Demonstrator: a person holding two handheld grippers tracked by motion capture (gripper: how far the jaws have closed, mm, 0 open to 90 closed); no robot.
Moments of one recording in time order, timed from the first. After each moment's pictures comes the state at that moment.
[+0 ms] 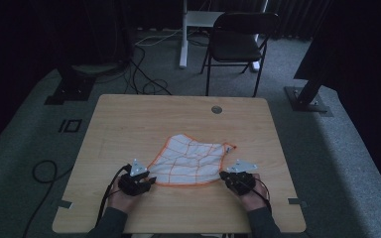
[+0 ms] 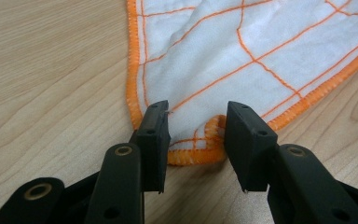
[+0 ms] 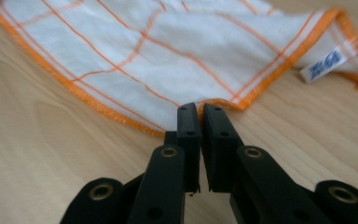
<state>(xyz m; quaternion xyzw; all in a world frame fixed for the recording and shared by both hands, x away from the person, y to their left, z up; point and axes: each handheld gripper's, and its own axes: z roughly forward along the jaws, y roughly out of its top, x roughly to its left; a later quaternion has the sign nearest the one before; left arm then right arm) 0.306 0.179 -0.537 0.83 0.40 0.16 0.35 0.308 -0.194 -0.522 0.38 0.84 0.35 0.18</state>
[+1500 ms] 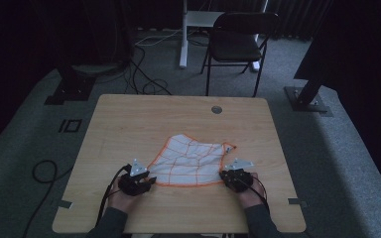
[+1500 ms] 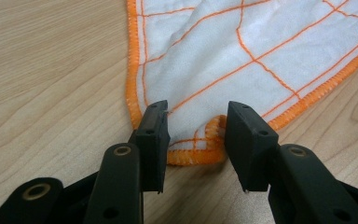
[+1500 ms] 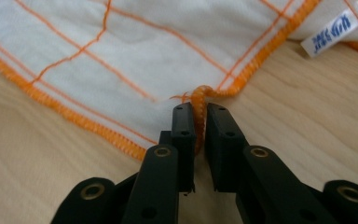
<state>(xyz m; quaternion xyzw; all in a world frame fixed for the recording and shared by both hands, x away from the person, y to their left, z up) 0.306 0.179 -0.537 0.83 0.40 0.16 0.35 0.318 -0.195 -0.536 0.41 0.83 0.33 0.18</state>
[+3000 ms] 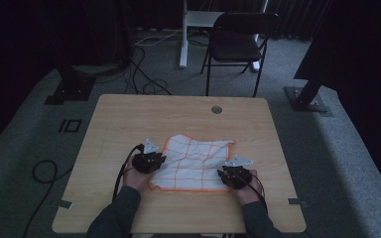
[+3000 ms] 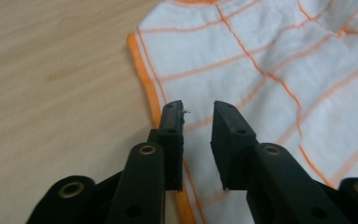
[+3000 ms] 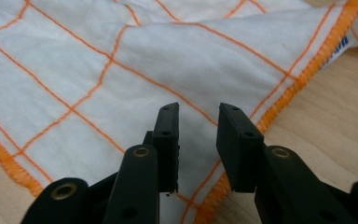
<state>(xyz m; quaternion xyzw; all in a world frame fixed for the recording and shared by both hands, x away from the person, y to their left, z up) 0.379 0.141 -0.522 0.82 0.40 0.17 0.37 0.329 -0.191 -0.538 0.42 0.82 0.34 0.18</state>
